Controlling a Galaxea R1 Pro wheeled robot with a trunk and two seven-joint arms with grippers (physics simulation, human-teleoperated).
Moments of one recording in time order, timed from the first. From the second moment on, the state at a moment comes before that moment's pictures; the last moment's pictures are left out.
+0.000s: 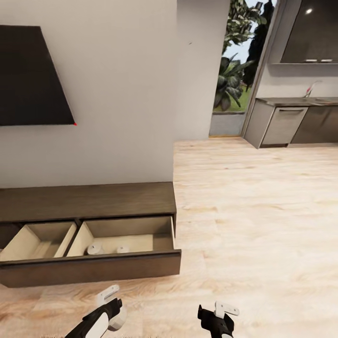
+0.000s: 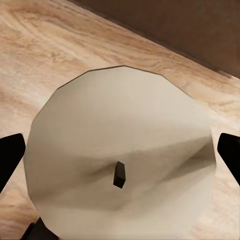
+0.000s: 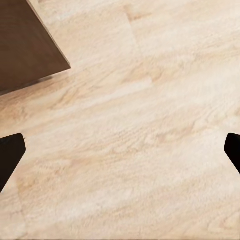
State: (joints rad) left arm -0.45 0.00 -0.16 -0.39 0.62 0.09 0.24; right arm -0.24 0.04 0.45 -0.72 -0.55 -0.04 -0.43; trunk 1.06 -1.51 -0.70
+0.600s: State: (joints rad) left arm -0.45 0.01 -0.15 -0.41 0.62 0.11 0.25; right arm -0.24 0.03 0.45 -0.73 -0.55 -0.04 -0.43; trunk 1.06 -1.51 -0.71
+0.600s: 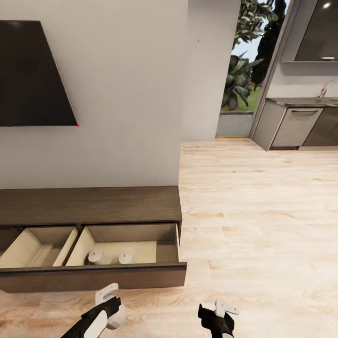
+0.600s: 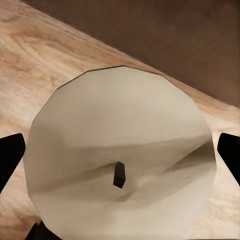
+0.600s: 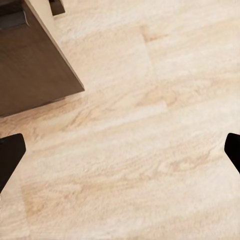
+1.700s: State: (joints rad) left arm -0.48 -0.01 -0.13 -0.87 0.61 0.58 0.49; right arm -0.24 0.03 0.44 -0.73 -0.55 -0.04 -0.42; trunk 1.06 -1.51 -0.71
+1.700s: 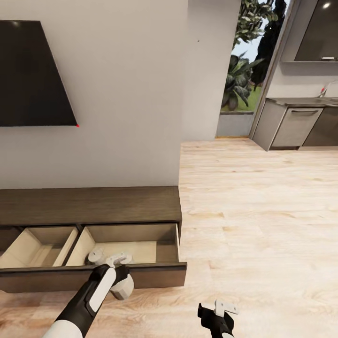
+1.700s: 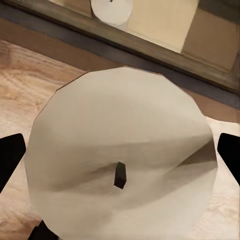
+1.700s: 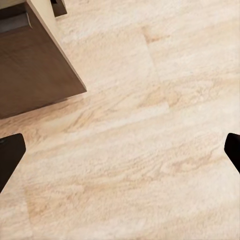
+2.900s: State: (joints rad) left arm -0.48 -0.01 -0.26 -0.94 0.61 0.58 0.48; right arm -0.24 0.03 0.44 -0.73 -0.55 -0.04 -0.42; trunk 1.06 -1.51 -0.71
